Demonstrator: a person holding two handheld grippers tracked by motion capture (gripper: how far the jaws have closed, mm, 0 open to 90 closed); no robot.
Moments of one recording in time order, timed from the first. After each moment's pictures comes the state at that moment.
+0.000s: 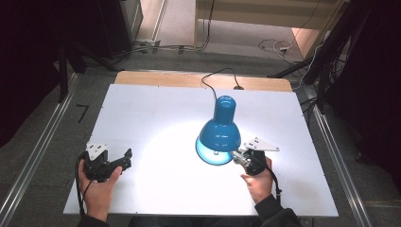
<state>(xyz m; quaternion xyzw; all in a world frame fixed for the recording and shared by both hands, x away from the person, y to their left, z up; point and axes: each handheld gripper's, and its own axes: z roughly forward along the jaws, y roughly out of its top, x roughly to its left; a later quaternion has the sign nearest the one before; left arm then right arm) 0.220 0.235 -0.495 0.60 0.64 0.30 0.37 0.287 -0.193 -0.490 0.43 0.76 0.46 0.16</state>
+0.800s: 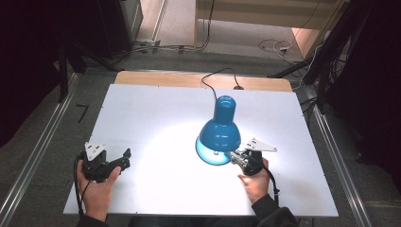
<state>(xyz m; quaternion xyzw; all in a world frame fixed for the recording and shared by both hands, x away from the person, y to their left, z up) 0.219 0.238 -0.495 0.60 0.64 0.30 0.37 0.289 -0.189 -0.499 0.43 0.76 0.47 0.14</state>
